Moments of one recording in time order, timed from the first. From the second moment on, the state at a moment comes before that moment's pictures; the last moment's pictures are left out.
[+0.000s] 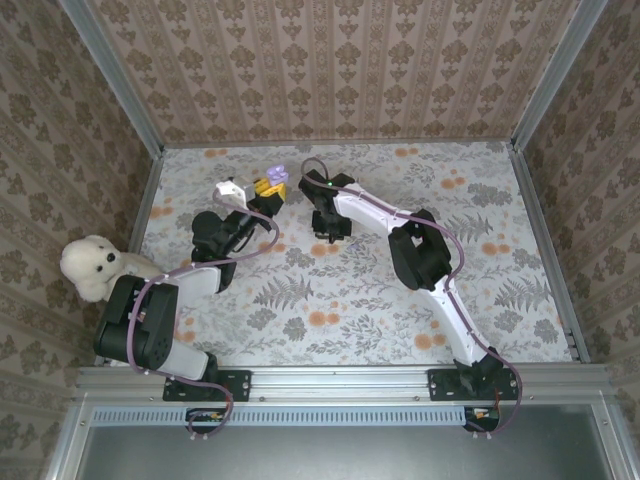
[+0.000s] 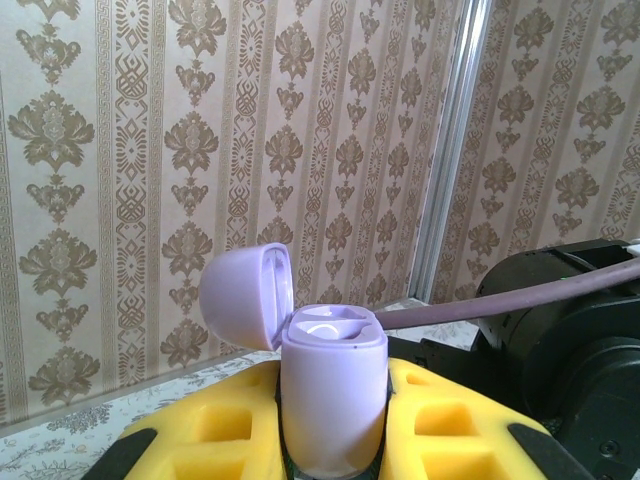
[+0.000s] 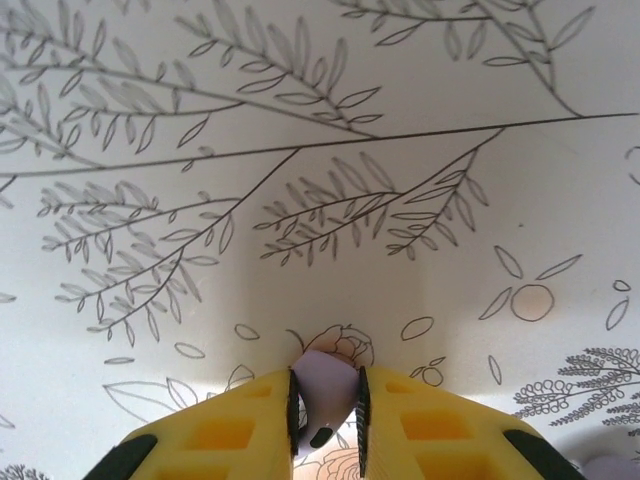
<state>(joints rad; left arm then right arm) -0.31 1.46 0.56 1.16 0.51 -0.25 0.64 2.44 2.12 -1.08 0.07 0.72</state>
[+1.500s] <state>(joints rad) -0.31 1.46 0.56 1.16 0.51 -0.27 0.64 2.46 2.16 -1.17 0.04 0.90</state>
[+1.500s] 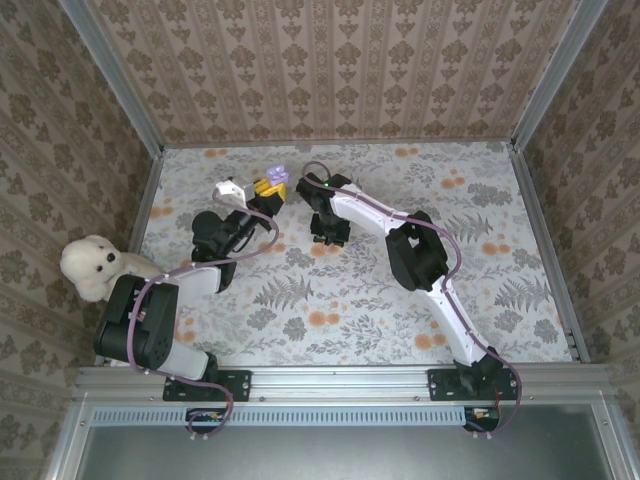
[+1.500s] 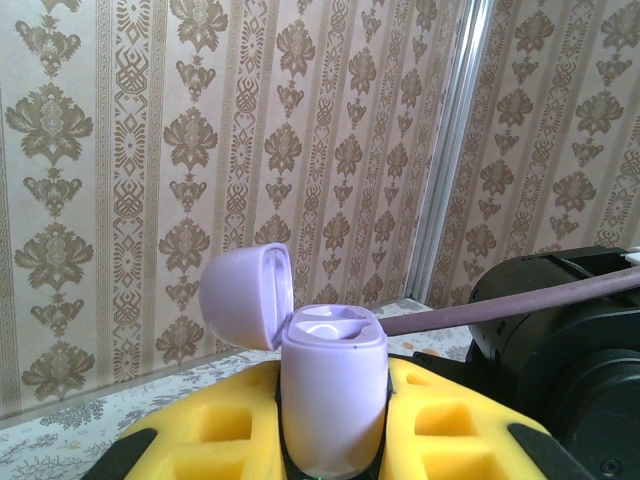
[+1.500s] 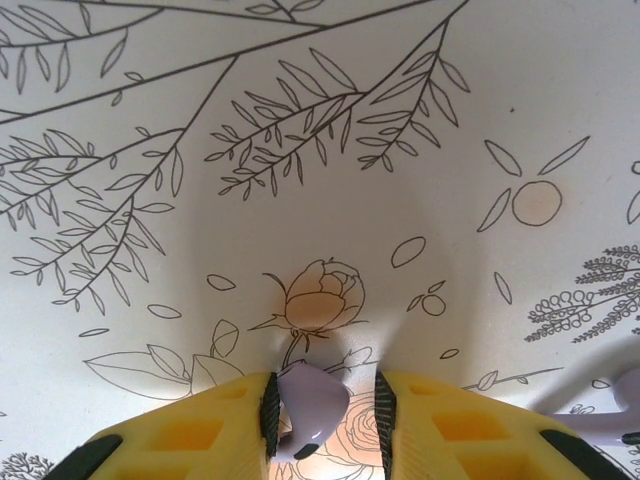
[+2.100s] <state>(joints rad) -0.31 1.46 0.56 1.16 0.51 -0.28 0.64 2.47 2.18 -1.20 -0.01 0.60</state>
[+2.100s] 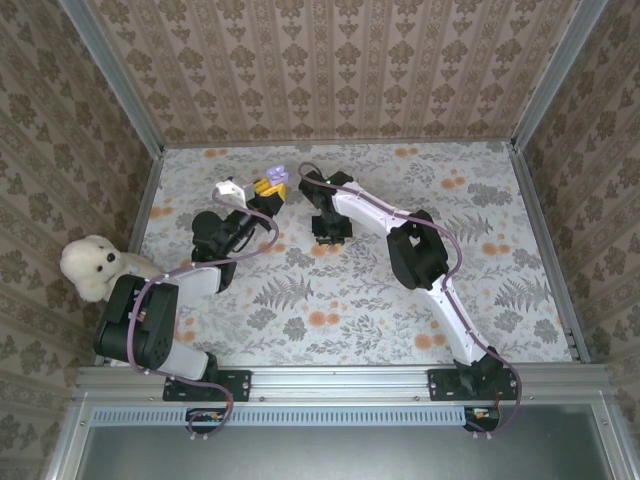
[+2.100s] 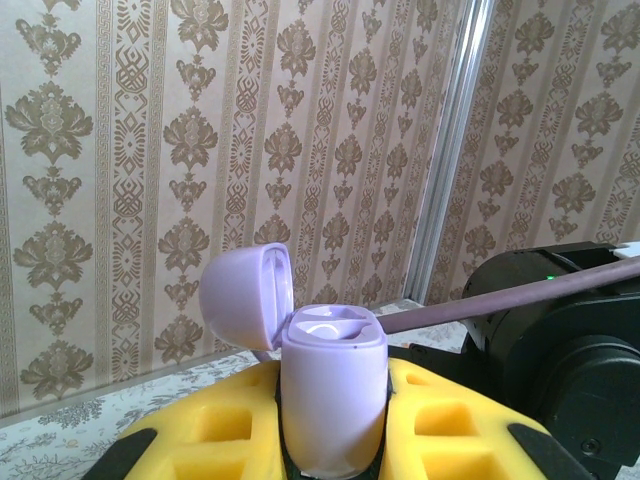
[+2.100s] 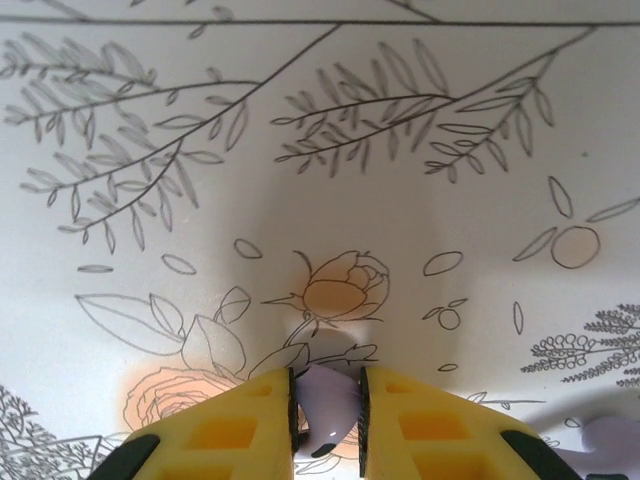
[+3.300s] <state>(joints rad) -0.31 1.46 0.56 1.17 0.51 -0.28 0.72 2.35 2.03 -1.19 0.02 0.75</state>
